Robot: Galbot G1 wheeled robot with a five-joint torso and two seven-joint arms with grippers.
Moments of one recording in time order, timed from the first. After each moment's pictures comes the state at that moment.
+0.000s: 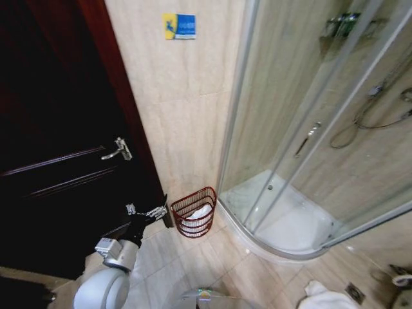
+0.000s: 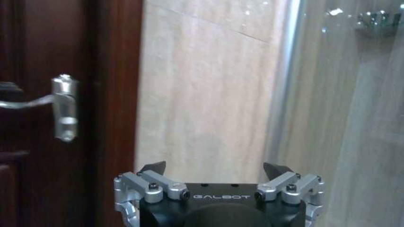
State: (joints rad) left arm 1.78 -1.46 -0.68 -2.42 -0.27 0.16 0.12; right arm -1.60 1.02 1.50 2.48 0.80 0.16 0.02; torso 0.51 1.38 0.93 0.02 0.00
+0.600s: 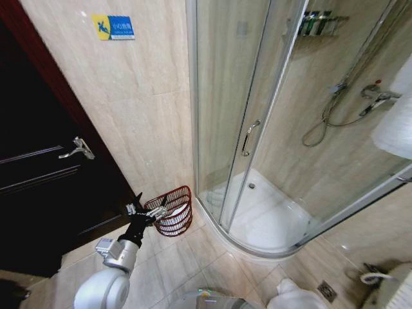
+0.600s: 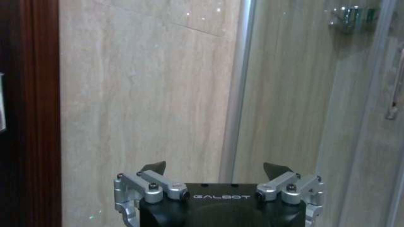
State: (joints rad) left arm 1.78 -1.46 -0.68 -2.42 -0.27 0.16 0.12; right arm -1.38 0.74 1.48 2.40 0.92 0.19 0.02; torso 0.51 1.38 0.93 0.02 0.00
